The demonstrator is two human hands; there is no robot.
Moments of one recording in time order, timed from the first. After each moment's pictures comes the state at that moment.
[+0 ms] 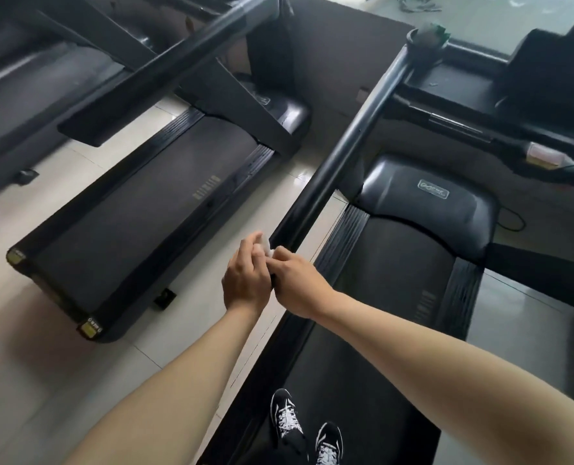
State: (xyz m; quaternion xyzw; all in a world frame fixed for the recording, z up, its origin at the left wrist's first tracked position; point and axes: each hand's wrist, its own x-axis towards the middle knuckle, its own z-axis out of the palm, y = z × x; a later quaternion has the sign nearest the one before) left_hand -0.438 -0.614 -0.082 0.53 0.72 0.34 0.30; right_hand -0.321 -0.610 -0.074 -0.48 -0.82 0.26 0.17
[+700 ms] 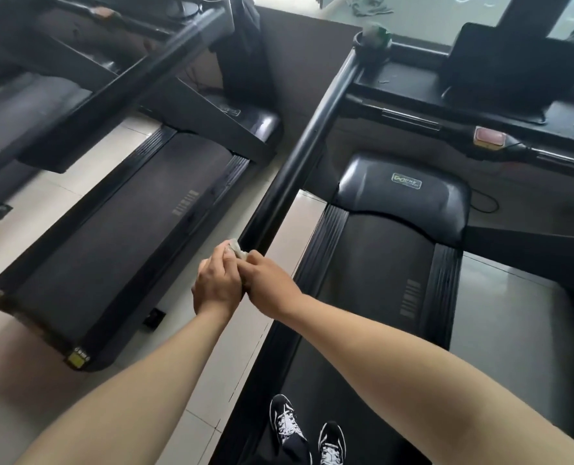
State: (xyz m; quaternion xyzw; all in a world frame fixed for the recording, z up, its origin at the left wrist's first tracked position) left_hand -0.437 -0.612 -0.089 0.55 0.74 0.25 0.28; right_hand -0.316 -0.621 -0.083 -0.53 -0.78 0.28 0.18
